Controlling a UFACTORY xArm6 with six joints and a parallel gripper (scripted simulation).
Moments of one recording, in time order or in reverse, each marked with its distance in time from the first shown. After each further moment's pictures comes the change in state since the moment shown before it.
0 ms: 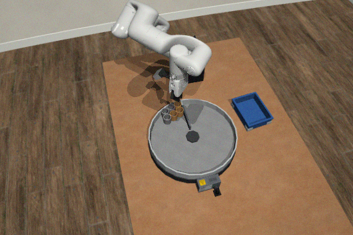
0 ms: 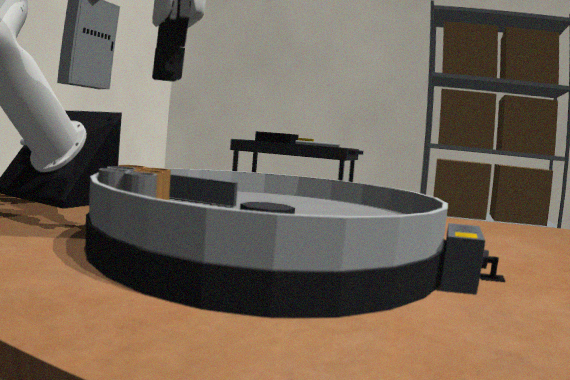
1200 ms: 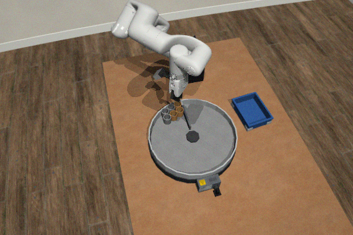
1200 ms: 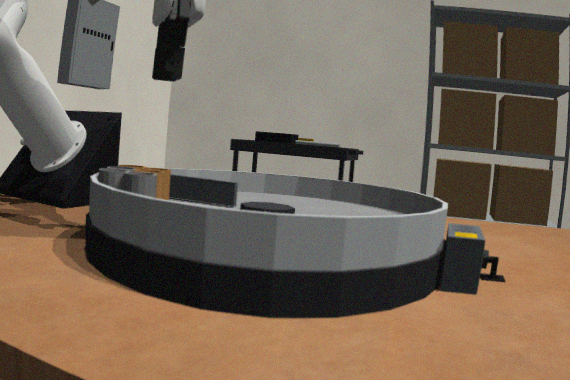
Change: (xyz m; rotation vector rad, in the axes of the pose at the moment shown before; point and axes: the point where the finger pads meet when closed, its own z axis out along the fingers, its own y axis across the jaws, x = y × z) arm 0.000 0.000 0.000 0.000 0.000 0.000
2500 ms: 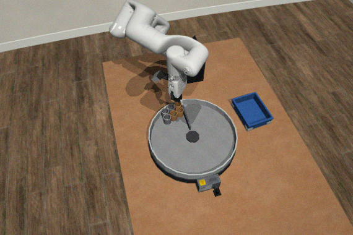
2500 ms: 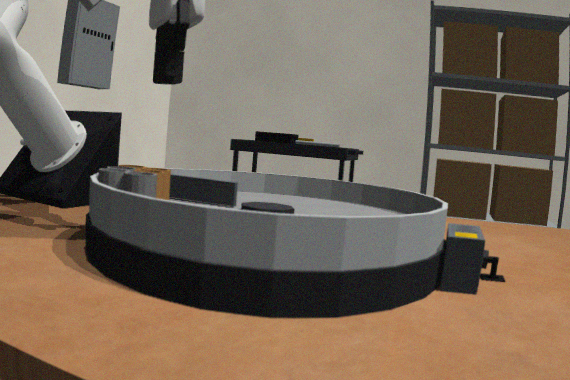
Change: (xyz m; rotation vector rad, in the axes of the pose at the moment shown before) arm 0.000 -0.001 0.005 -0.015 -0.045 -0.050
